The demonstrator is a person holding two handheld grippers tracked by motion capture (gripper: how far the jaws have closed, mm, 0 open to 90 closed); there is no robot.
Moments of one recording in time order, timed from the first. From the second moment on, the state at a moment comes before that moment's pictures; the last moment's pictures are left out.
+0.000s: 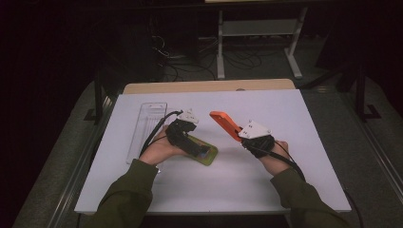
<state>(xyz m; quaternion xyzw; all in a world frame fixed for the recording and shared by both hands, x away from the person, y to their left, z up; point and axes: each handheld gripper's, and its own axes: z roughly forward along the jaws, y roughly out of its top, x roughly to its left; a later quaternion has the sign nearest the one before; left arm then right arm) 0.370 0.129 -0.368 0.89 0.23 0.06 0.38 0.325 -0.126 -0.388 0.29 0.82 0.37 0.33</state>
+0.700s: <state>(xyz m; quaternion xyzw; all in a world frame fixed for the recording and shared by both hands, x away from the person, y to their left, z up) 0.371 0.127 -0.369 0.89 0.24 0.06 0.38 0.338 -0.138 -0.389 0.40 0.79 0.42 0.20</state>
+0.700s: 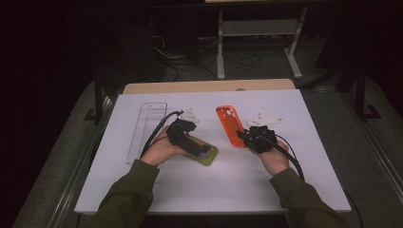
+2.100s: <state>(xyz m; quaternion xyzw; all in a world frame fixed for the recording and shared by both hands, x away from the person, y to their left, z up) 0.390 0.107 -0.364 0.82 0.31 0.05 0.49 0.324 -0.102 -0.390 0.40 0.78 0.44 0.21</state>
